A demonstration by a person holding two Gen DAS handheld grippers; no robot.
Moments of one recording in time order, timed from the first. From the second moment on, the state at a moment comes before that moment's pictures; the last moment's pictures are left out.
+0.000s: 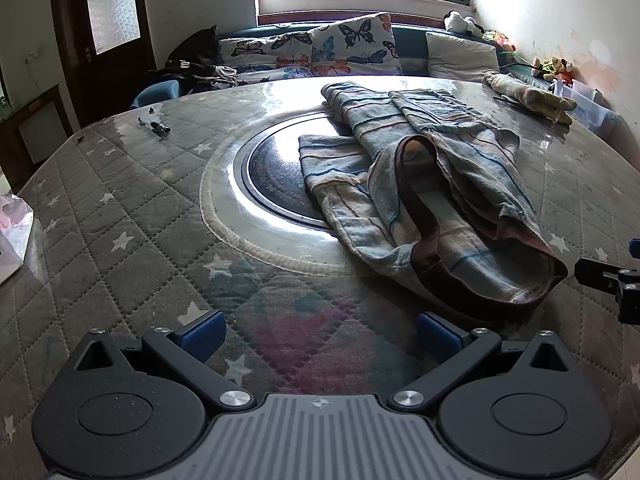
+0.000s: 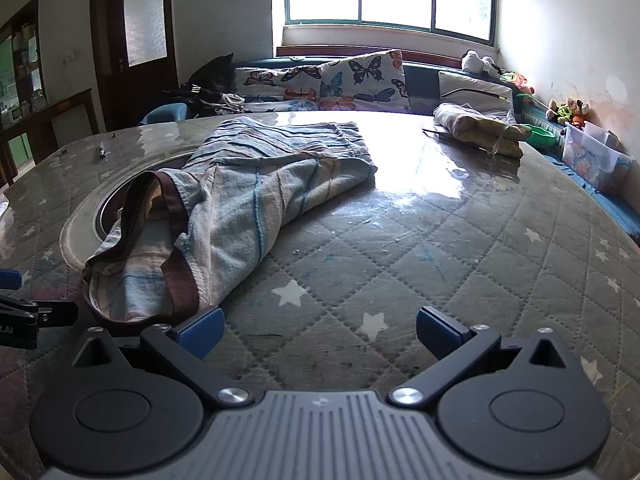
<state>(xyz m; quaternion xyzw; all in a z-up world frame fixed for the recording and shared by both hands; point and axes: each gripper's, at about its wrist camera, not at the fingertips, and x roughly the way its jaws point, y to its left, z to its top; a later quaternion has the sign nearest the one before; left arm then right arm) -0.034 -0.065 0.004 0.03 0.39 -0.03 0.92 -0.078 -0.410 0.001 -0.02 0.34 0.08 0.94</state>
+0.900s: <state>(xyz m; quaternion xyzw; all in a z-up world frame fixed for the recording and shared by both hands) -0.031 -0.071 0.002 0.04 0.40 -0.03 0.91 -0.076 -0.404 -0.002 -0.02 0.34 0.09 0.94</state>
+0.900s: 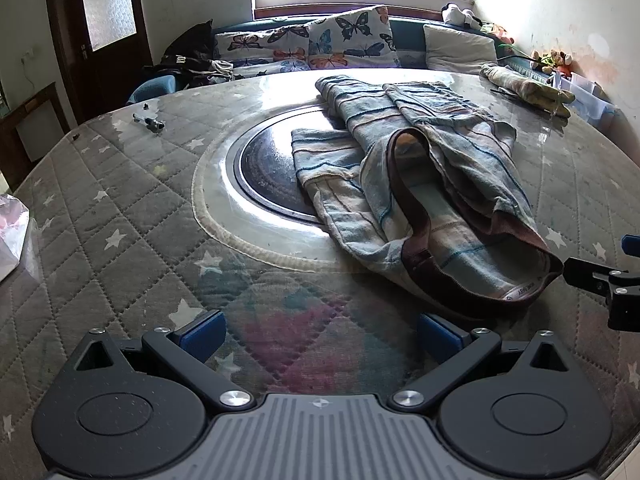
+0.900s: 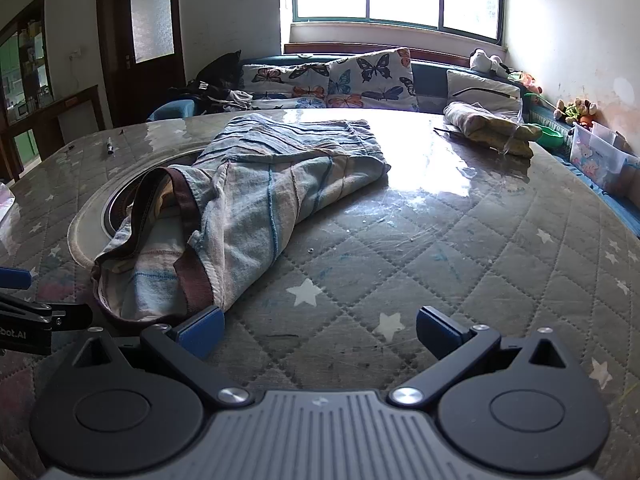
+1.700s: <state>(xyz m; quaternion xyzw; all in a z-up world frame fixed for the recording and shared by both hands) -0.017 -0.070 0.010 0.03 0.40 -0.03 0.92 -0.066 -0.390 0.005 -0.05 0.33 0.11 0.93</state>
